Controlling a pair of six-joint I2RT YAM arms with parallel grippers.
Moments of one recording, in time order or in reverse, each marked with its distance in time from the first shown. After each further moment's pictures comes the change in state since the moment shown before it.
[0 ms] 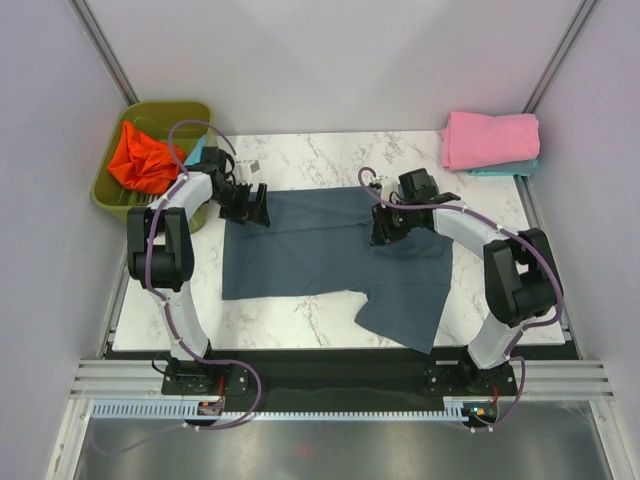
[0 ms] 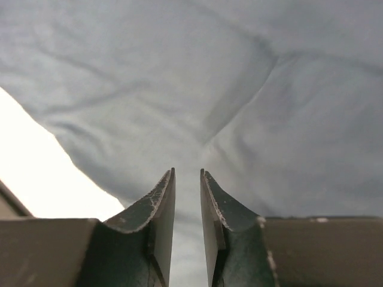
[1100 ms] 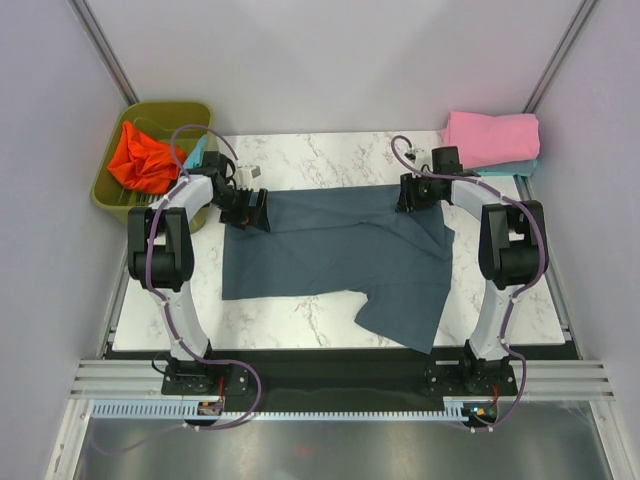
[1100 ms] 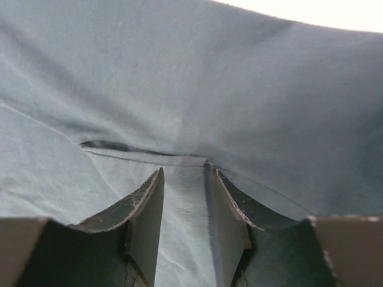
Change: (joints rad) left arm -0.002 -0.001 -0.030 0.000 0.005 0.019; right arm -0.235 0.264 0.241 0.072 0.045 -0.023
